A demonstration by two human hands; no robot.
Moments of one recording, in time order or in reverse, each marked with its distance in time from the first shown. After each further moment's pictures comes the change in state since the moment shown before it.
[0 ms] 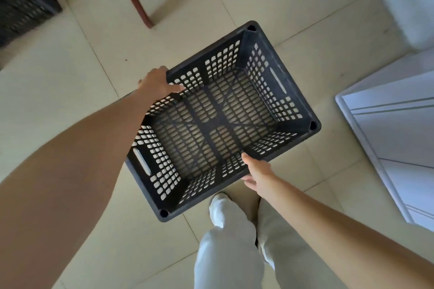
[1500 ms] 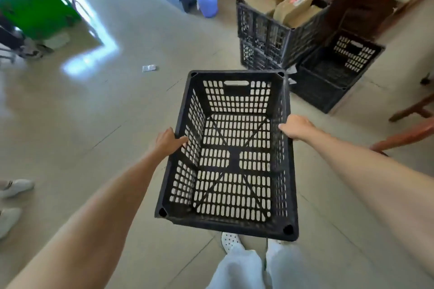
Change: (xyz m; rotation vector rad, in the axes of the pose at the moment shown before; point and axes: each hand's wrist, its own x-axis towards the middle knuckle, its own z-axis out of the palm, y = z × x) left_hand -0.720 -0.238 -0.163 -0.904 0.471 -1.141; right_hand -0.637 -0.031 0.258 -2.004 -0.159 -1.512
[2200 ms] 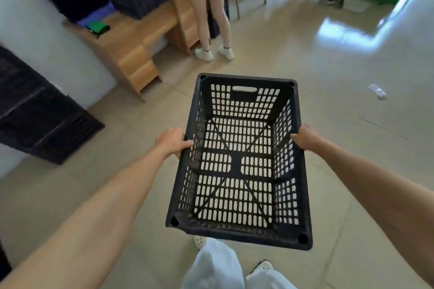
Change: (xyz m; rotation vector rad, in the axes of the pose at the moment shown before) left_hand -0.374 -0.215 0.083 -0.470 0.287 -0.964; right_hand -0.161 -0.283 0.149 -0.694 -0.349 -1.040
